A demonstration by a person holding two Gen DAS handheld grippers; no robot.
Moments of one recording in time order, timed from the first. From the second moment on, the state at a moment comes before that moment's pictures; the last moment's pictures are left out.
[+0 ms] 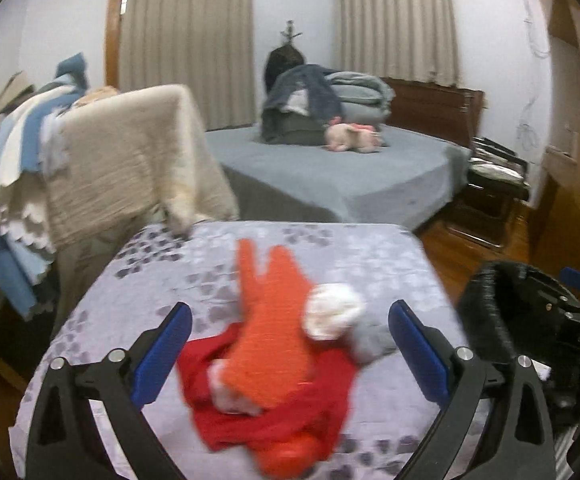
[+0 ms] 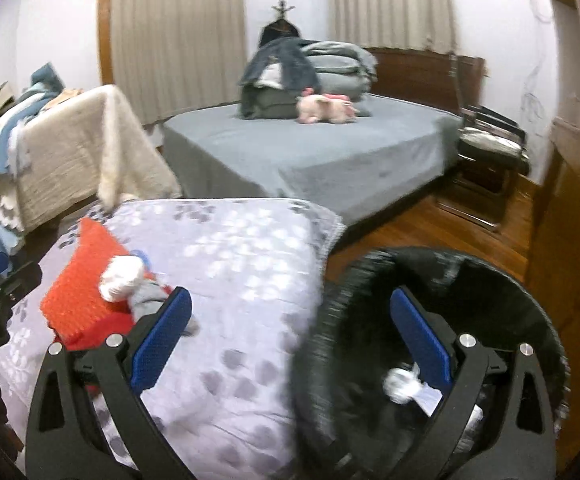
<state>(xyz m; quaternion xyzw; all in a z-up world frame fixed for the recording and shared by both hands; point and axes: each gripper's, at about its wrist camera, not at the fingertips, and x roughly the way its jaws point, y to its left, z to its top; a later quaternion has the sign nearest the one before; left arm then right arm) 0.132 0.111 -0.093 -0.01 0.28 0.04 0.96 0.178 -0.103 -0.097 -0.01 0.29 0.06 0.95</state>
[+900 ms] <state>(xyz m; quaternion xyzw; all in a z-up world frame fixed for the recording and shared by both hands) 0.148 0.200 -0.123 -0.07 0.30 0.11 0.95 0.246 0.044 -0.148 -0.06 0.35 0.19 0.91</state>
